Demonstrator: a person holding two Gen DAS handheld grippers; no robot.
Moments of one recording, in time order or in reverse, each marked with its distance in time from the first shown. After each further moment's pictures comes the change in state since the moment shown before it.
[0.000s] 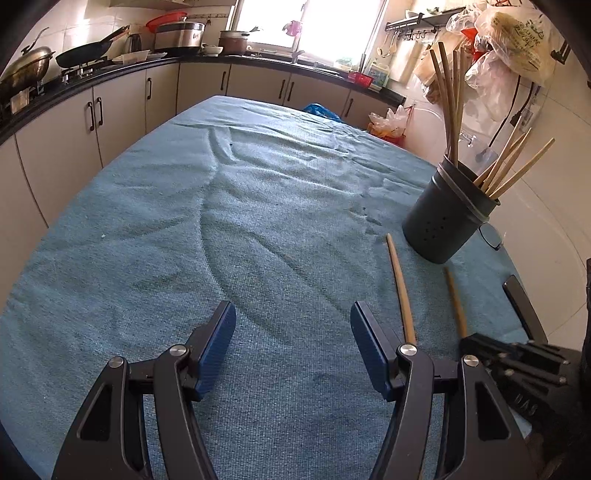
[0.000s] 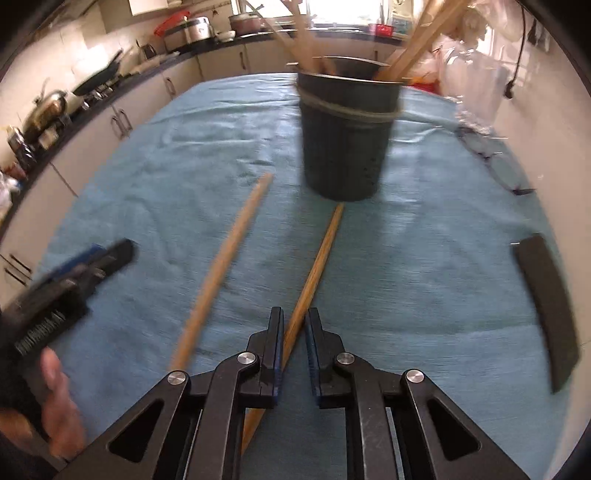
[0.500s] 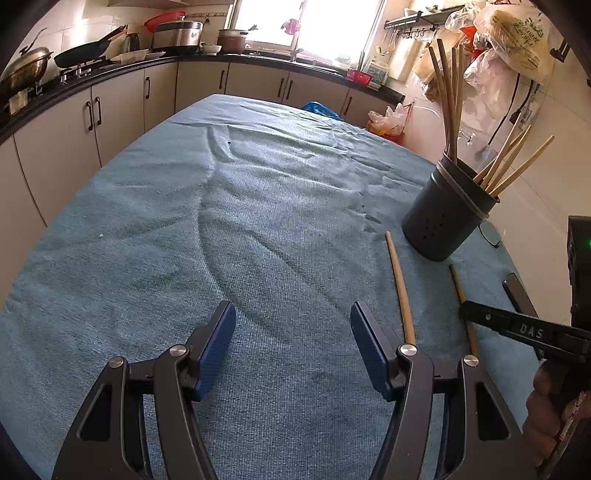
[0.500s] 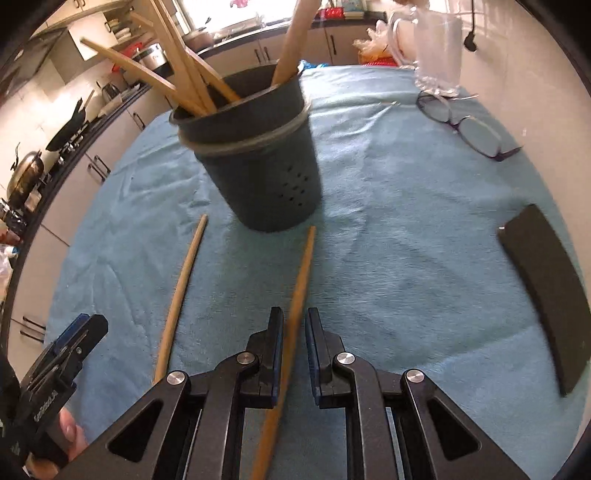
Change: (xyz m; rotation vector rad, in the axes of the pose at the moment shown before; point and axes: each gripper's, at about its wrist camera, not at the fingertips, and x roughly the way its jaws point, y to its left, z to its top) left arm 0.002 -0.001 0.000 0.004 0.006 -0.001; right arm 0.019 -0.046 0.025 0.213 0.019 0.075
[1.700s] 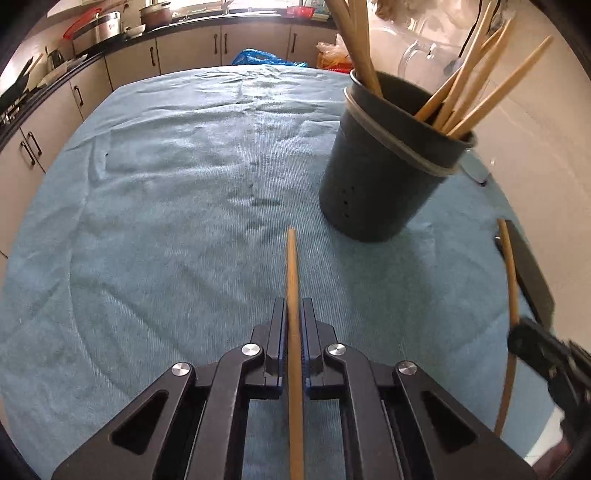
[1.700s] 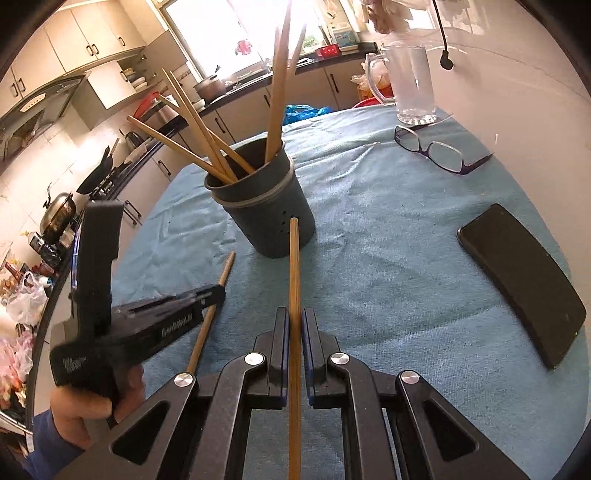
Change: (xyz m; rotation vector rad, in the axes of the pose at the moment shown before) left arm 0.056 -0.098 0.031 0.215 0.244 -0.034; right arm -0.070 -0.028 -0.026 0.062 -0.188 0.127
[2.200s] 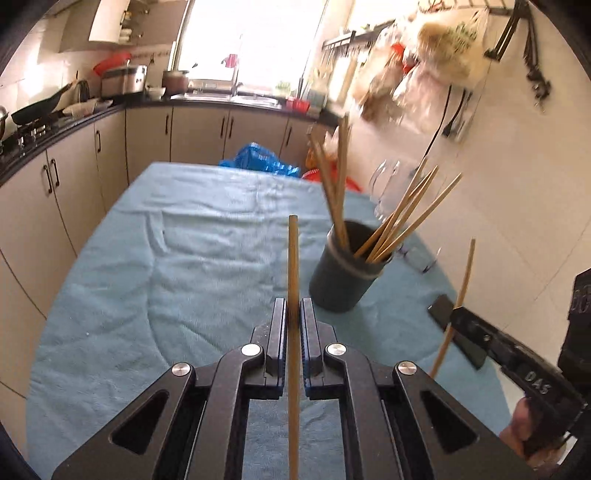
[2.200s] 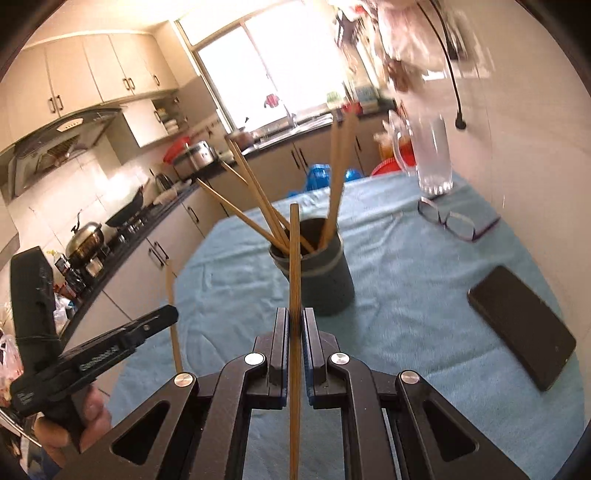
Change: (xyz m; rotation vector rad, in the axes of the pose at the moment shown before) left arm -0.135 0.024 -0.014 -0.052 -0.363 -0.092; right arm -0.057 0.036 0.007 -0.046 -0.240 0.072
